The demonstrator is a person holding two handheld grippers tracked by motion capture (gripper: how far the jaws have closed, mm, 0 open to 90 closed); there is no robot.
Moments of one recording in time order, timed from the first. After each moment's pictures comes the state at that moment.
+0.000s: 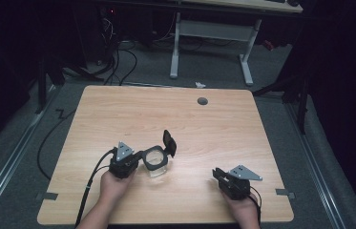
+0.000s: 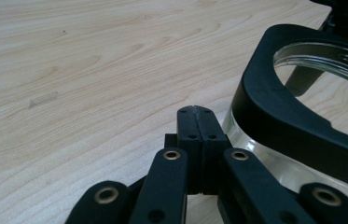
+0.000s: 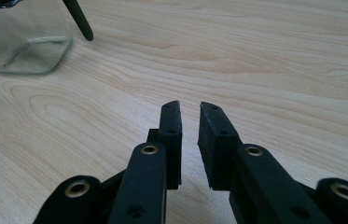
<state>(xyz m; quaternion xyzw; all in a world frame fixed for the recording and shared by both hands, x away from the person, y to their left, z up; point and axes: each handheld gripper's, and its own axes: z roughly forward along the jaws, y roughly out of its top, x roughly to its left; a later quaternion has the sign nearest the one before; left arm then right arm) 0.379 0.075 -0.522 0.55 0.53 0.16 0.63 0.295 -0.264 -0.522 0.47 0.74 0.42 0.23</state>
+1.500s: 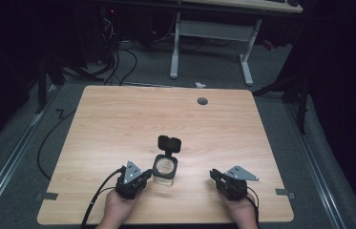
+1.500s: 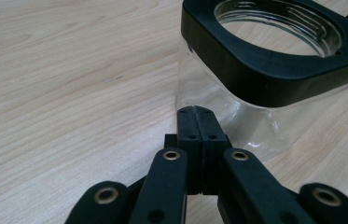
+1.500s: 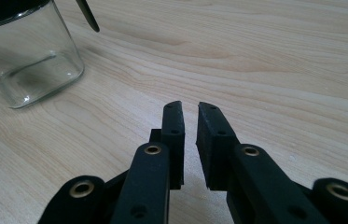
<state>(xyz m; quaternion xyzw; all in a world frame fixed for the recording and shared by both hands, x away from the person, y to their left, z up) 0.315 0.050 -0.528 0.58 0.50 0.13 0.63 0.294 -0.256 -0.524 0.46 0.75 0.42 0.23</state>
